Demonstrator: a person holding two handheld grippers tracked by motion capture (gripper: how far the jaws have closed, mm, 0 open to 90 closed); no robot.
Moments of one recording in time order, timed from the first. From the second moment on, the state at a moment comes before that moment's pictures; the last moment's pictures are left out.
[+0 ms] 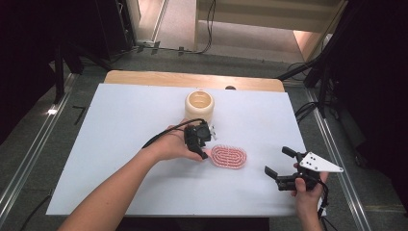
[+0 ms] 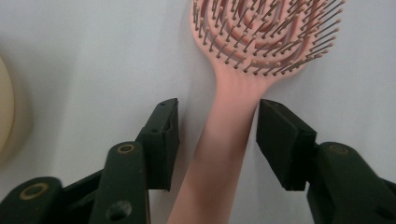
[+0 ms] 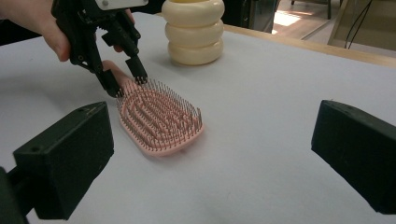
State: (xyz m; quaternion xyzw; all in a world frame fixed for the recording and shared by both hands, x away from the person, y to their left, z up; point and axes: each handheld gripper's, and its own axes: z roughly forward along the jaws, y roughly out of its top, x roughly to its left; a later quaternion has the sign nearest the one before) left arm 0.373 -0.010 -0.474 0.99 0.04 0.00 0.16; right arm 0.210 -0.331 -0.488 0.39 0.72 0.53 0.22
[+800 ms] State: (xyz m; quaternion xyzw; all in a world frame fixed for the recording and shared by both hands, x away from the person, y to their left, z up) left arm 0.376 -0.027 -0.476 0.99 0.00 0.00 0.10; right arm 0.212 -0.327 -0.489 0.38 0.73 0.53 0.22
